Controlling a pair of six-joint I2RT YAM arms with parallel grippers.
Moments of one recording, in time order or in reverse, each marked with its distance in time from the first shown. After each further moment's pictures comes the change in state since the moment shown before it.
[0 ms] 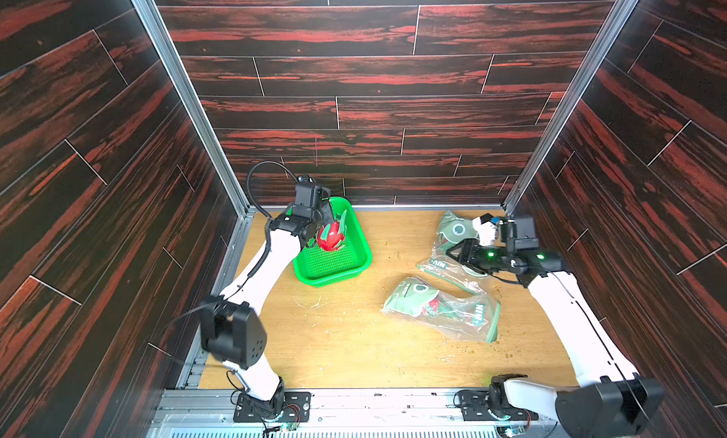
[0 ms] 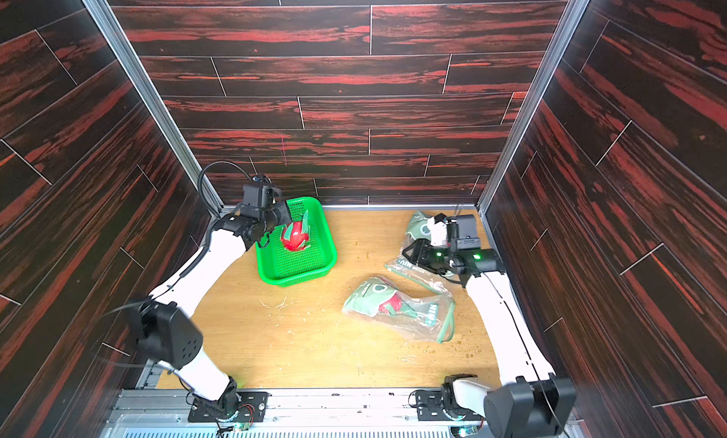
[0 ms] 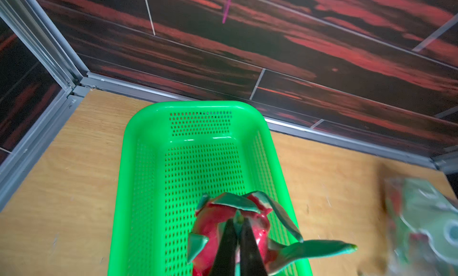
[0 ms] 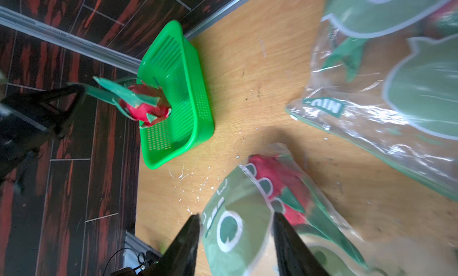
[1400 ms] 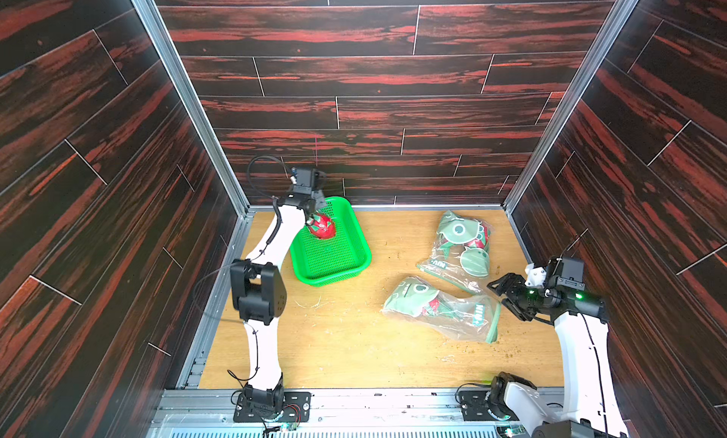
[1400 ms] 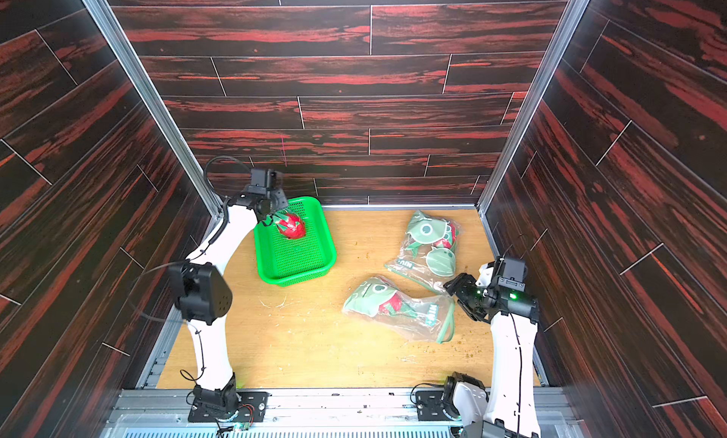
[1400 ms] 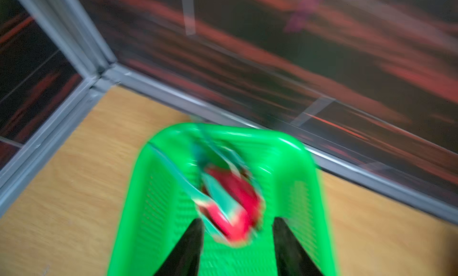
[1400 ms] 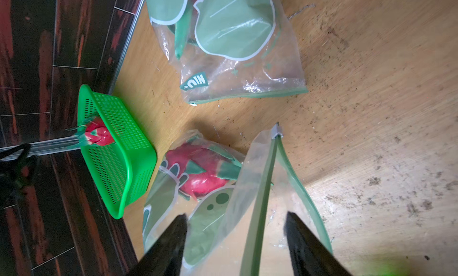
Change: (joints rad) left arm 0.023 0.253 0.358 -0.163 -0.019 -0.040; right arm -0.421 -0.246 -0.279 -0.210 -0.008 0.032
